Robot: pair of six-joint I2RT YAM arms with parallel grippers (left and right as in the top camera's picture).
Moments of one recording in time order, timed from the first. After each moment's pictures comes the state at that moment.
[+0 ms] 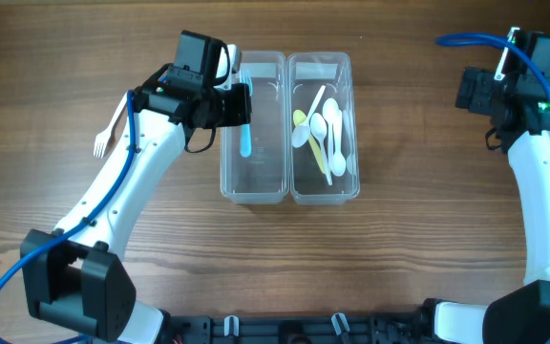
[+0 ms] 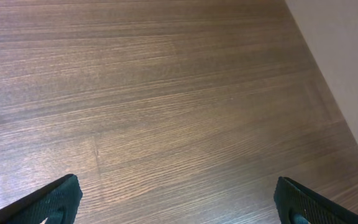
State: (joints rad) left arm -0.32 1.68 1.41 -0.73 0.24 -0.35; right arm -0.16 1.50 1.32 -0.66 0.29 -0.05
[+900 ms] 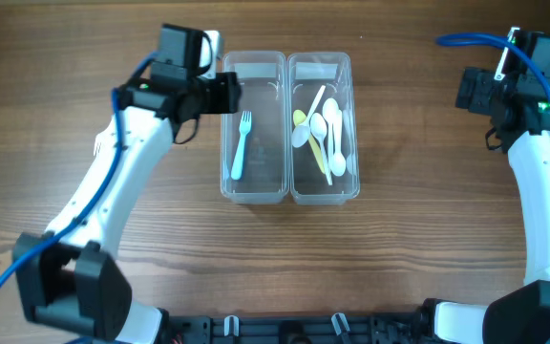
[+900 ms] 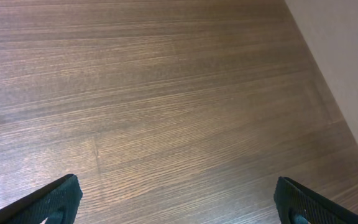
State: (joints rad) left arm -0.25 1.66 1.41 -0.67 0.12 -0.20; right arm -0.16 1.50 1.32 -0.66 0.29 -0.05
